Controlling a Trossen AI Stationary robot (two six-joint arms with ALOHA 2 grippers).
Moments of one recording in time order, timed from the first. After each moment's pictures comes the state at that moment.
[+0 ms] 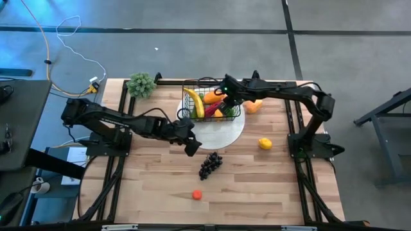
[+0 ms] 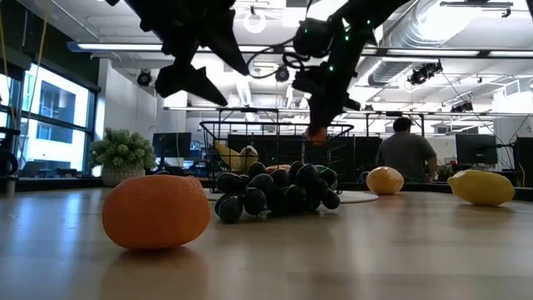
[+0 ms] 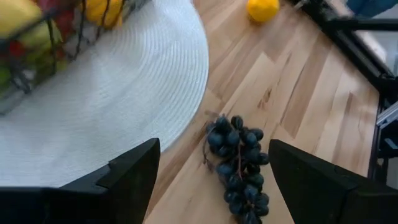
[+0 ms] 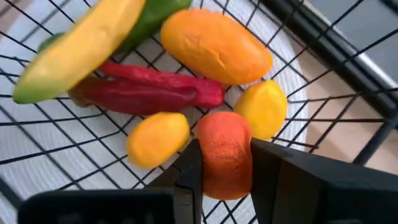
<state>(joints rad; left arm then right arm) 0.01 1.43 0.96 -0.31 -0.18 -0.80 -0.40 1.73 1.36 -0.72 0.15 0.31</state>
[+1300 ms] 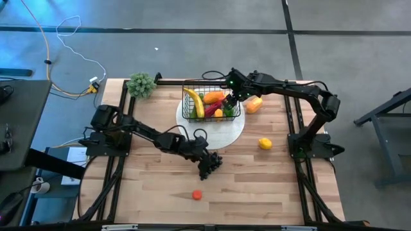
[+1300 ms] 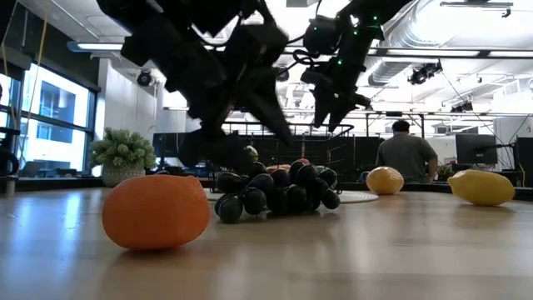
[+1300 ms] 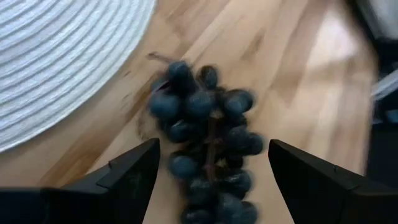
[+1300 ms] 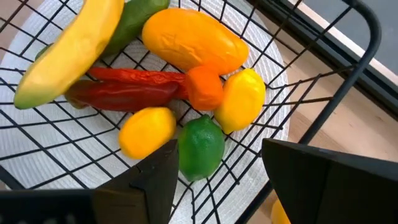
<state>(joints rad) -0.07 1.82 0.96 0.08 -0.05 -0.92 -0.47 1.67 1.36 -0.79 0.09 0.35</state>
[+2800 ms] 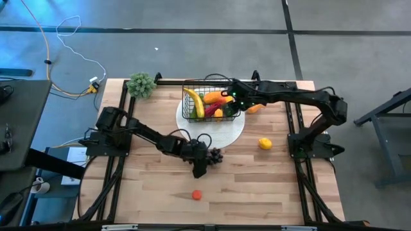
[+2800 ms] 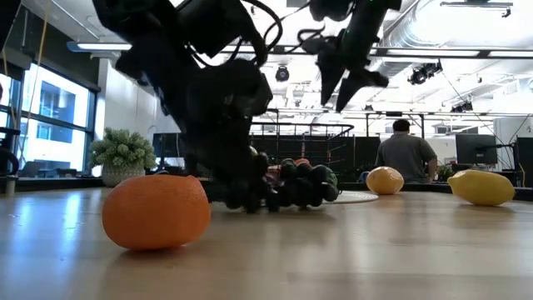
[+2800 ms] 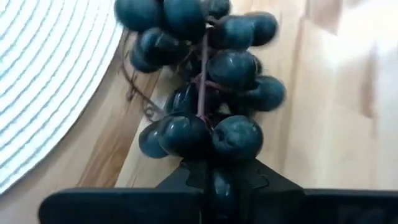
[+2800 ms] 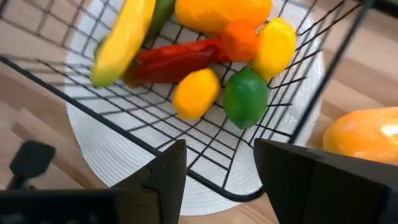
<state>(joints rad) -0.08 1.88 0.96 0.04 -0.05 -0.57 -0.31 1.57 1.36 -0.90 0.12 0.71</state>
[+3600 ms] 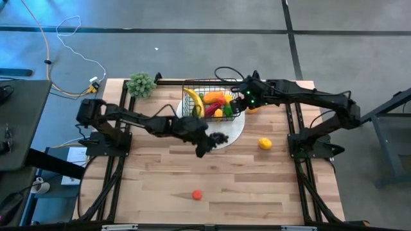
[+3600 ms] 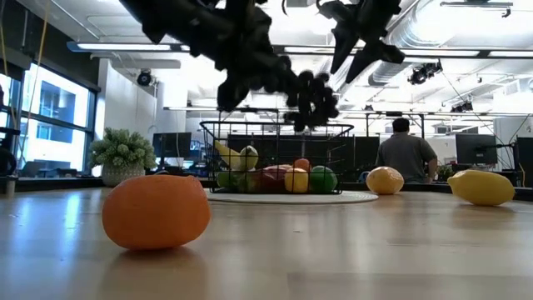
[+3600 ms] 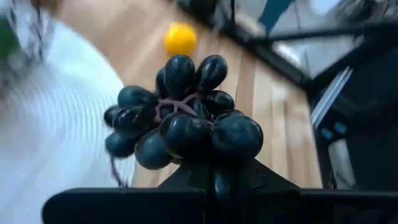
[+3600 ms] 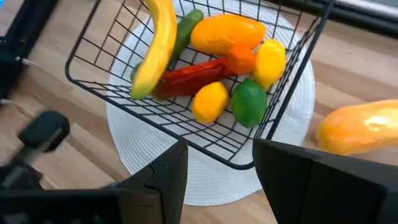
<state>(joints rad) 0.09 1.62 0.96 0.15 0.07 -0.56 -0.28 1.40 1.36 -0.94 0.15 0.79</state>
